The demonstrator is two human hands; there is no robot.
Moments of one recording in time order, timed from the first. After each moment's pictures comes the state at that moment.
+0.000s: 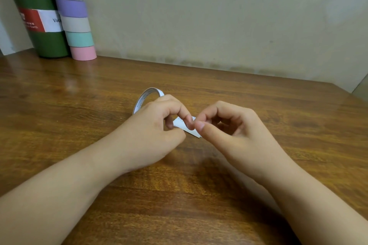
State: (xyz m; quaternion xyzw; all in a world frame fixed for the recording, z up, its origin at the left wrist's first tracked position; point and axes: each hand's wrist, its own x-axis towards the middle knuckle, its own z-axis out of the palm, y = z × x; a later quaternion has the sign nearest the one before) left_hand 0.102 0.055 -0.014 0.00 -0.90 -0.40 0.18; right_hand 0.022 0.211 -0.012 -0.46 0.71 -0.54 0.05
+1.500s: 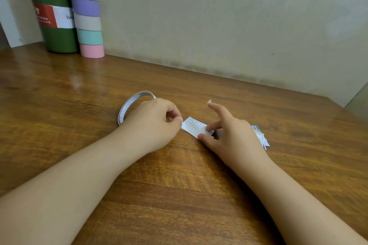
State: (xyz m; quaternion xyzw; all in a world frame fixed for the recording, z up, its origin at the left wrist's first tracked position) left_hand 0.093 0.038 -0.015 0.17 -0.92 -0.31 0.20; right_hand -0.003 0.194 -0.036 -0.37 0.89 -0.25 -0.09
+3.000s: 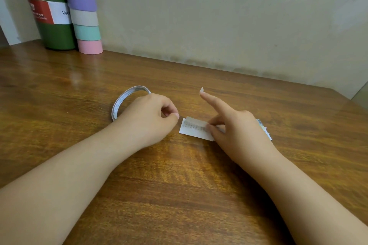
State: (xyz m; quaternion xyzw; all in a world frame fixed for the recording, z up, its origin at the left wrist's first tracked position) left_hand 0.091 0.034 -0.018 0.17 -0.92 -0.31 0.18; right_hand 0.002 0.201 -0.025 -0.44 0.86 -0.24 -0.11
